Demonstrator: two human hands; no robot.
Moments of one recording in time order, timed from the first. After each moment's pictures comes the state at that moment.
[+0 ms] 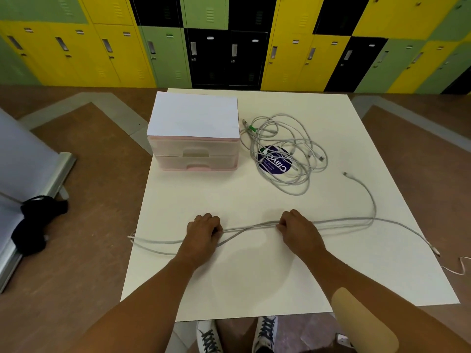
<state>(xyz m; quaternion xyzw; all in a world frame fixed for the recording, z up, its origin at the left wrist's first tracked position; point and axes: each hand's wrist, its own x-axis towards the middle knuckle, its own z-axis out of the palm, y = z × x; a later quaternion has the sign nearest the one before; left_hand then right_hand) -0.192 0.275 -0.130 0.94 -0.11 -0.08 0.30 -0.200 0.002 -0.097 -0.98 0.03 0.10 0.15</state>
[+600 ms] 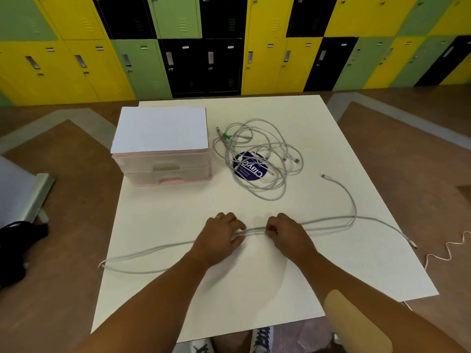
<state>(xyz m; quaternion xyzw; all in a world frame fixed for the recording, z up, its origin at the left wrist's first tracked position) -0.161 0.185 -0.106 0.93 -0.30 -0.05 0.23 -0.197 -0.038 -0.098 -0.97 0.03 0.11 0.22</state>
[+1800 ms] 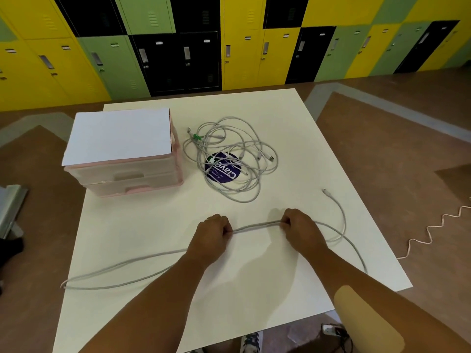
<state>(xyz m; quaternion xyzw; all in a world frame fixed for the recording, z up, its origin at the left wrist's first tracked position) -0.152 0.121 -0.113 0.93 -0.19 -0.11 0.29 -0.201 -0.132 -0.102 -0.96 0.15 0.08 0.24</state>
